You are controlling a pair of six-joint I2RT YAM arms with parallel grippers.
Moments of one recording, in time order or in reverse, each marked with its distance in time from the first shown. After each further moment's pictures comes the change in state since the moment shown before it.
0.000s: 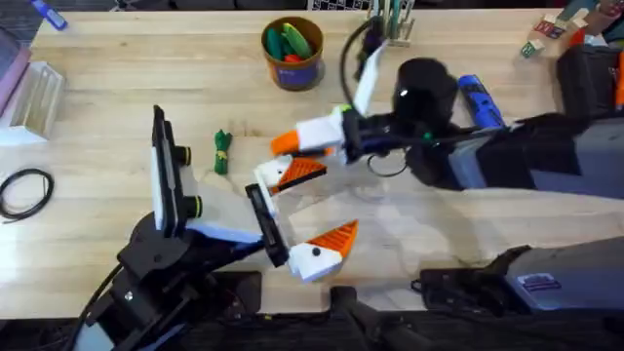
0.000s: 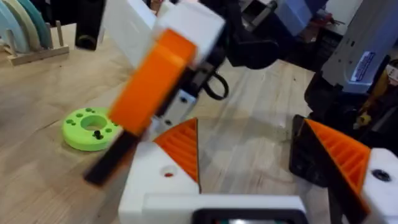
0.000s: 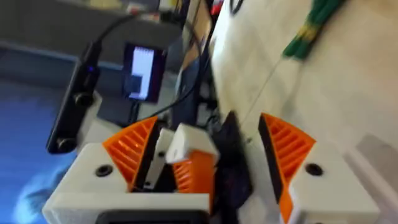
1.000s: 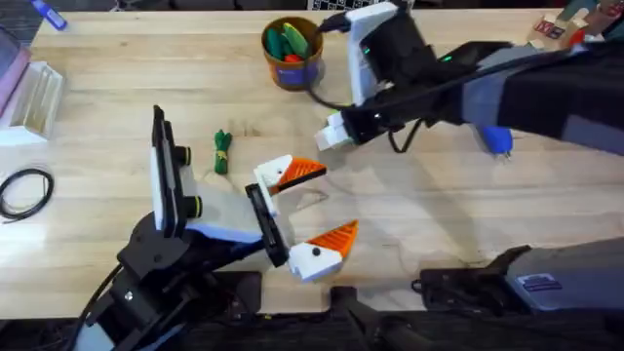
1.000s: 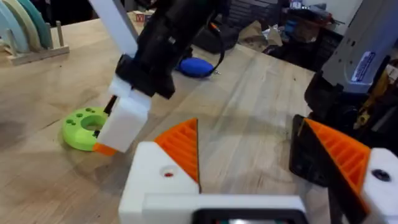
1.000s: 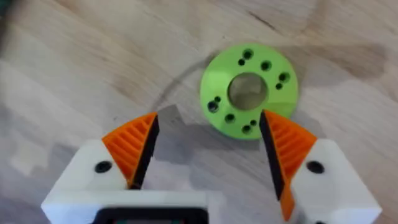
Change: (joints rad) left arm 0.000 0.000 0.000 0.000 0.000 0.001; right arm -0.003 -0.008 0.439 -1.313 0.980 -0.976
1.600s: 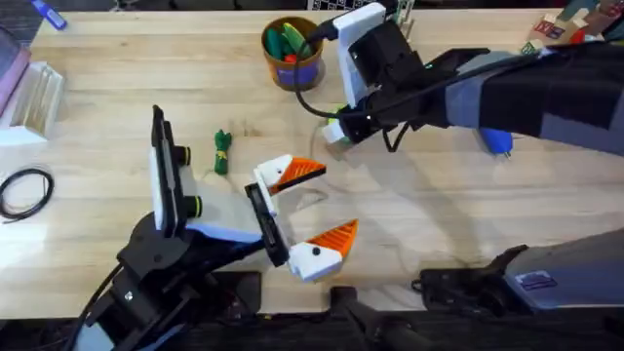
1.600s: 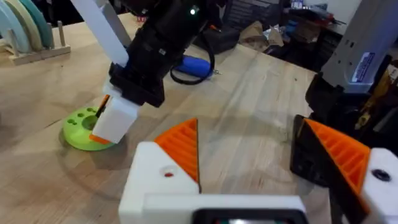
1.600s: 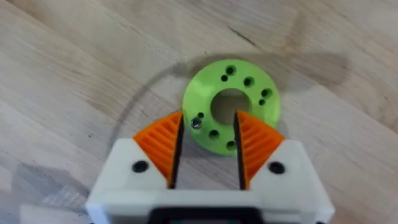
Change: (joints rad) left arm 0.000 0.000 0.000 0.000 -0.004 0.000; right arm 0.027 0.049 0.000 0.072 0.120 -0.023
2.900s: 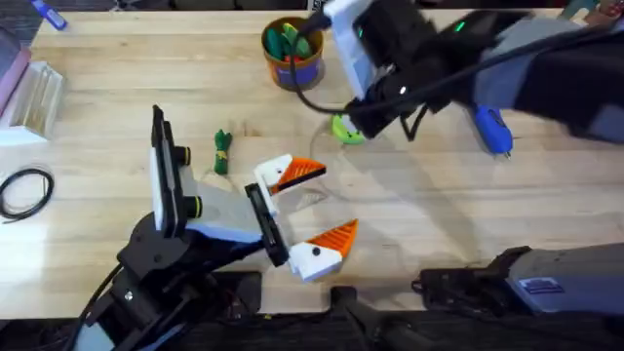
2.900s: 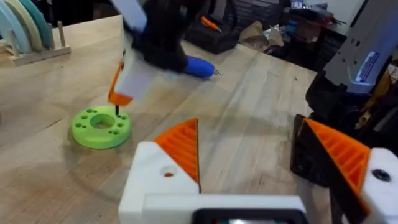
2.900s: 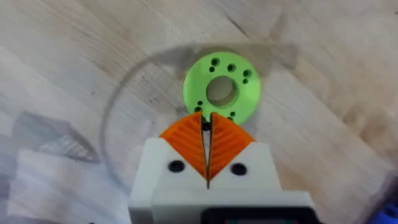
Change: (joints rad) left arm 0.000 0.000 0.000 0.000 0.000 0.003; right arm 0.016 -0.076 0.142 -0.296 0.052 -0.163
